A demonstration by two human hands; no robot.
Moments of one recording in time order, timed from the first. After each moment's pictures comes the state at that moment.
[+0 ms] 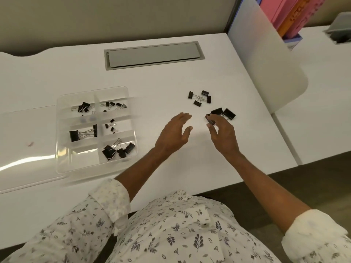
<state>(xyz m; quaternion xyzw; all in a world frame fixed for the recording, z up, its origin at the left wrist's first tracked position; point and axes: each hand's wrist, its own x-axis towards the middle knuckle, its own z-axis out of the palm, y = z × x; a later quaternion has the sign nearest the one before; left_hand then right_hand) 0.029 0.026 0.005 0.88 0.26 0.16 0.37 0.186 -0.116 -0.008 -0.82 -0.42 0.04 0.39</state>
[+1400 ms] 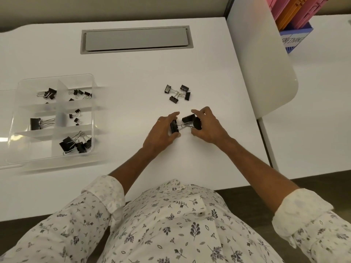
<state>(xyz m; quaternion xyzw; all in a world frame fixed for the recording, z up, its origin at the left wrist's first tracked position) 0.120 -0.016 -0.042 0.84 0.35 0.08 0.40 0.317 -0.122 -0.020 -0.80 -0.51 0.26 0.18</state>
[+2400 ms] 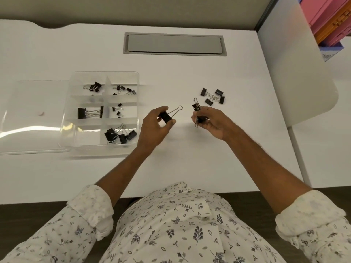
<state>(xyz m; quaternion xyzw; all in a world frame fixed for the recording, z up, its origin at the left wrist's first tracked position) -0.013 0.039 -0.002 0.72 0.44 0.30 0.45 0.201 -0.039 0.042 -0.60 -0.11 0.60 0.52</state>
